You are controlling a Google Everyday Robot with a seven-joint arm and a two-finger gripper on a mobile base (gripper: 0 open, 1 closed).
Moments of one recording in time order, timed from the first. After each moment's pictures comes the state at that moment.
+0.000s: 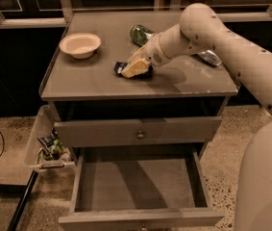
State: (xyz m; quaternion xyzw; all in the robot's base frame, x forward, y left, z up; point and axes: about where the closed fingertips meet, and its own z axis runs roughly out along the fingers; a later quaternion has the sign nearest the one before) arm 0.734 -0.024 0.834 -0.53 0.73 0.19 0.40
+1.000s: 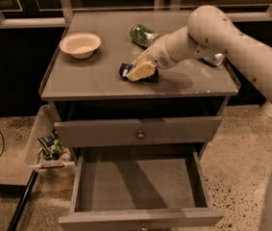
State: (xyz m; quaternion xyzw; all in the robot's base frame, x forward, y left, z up) arm 0.714 -0.031 0.844 -0.53 0.72 0.18 0.41
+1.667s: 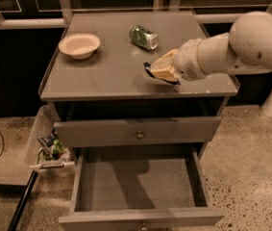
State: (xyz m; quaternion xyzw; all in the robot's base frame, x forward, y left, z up) arm 0.625 -0.080 0.890 -0.53 0.70 0.13 0.47
